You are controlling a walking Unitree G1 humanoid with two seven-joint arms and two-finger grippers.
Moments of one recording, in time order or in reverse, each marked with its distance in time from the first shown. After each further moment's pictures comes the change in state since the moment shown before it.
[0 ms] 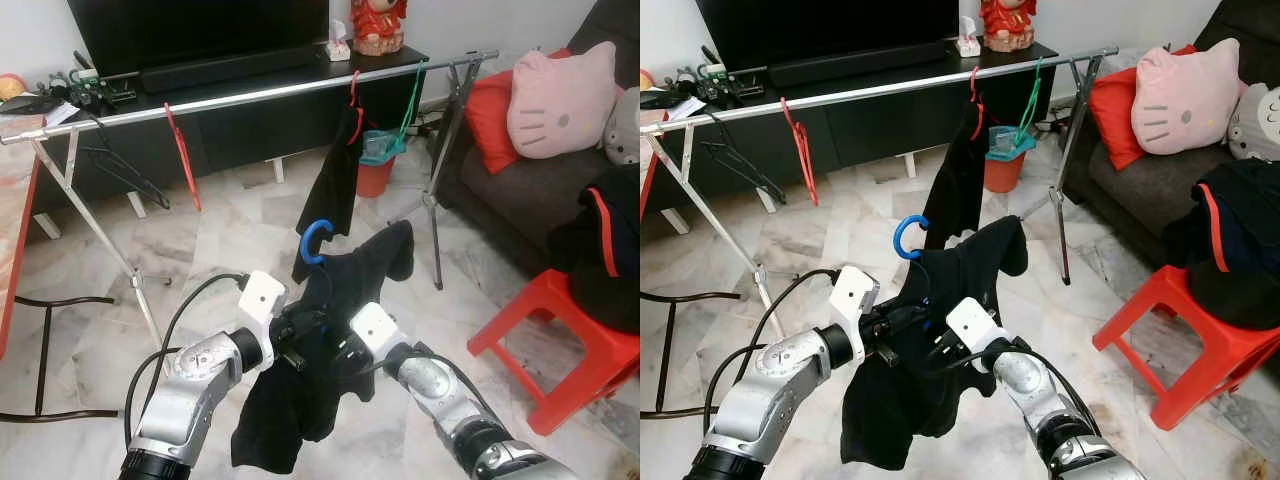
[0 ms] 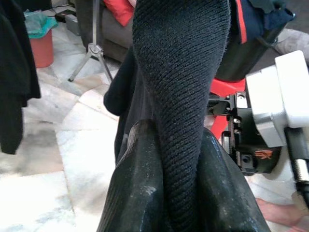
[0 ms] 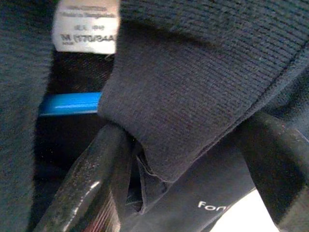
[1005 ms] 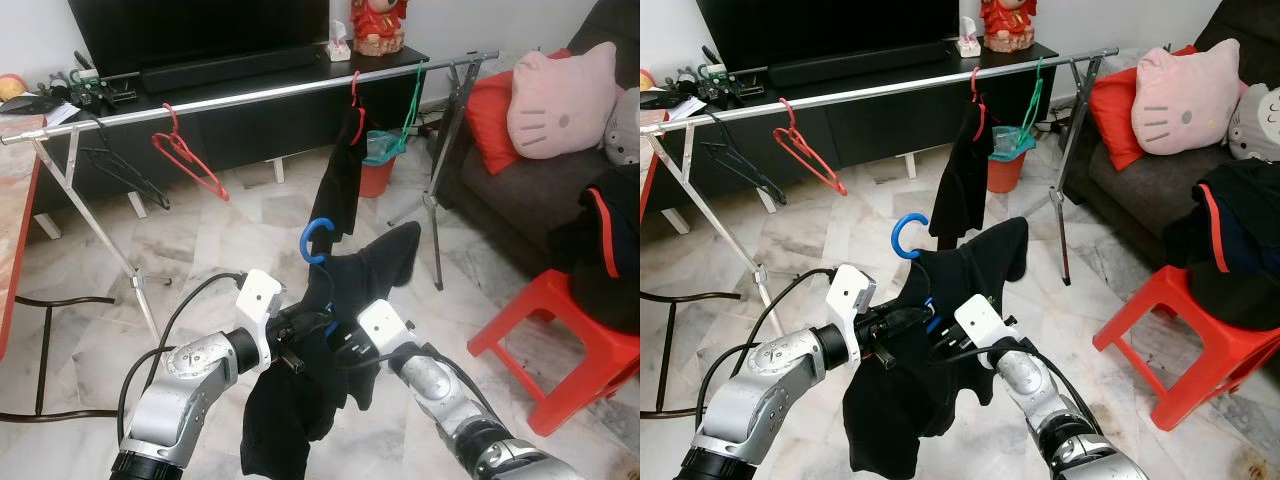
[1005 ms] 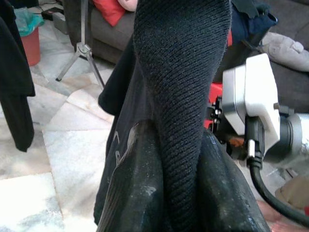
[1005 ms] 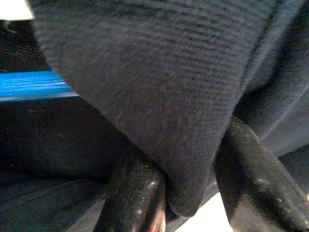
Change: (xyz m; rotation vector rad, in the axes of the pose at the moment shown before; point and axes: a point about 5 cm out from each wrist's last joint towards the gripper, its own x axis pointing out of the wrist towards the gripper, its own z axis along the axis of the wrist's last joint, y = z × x) left arm -0.007 -0.002 0.005 -0.018 0.007 -0.046; right arm -0.001 -0.008 -0.004 -0.013 0.036 -0.121
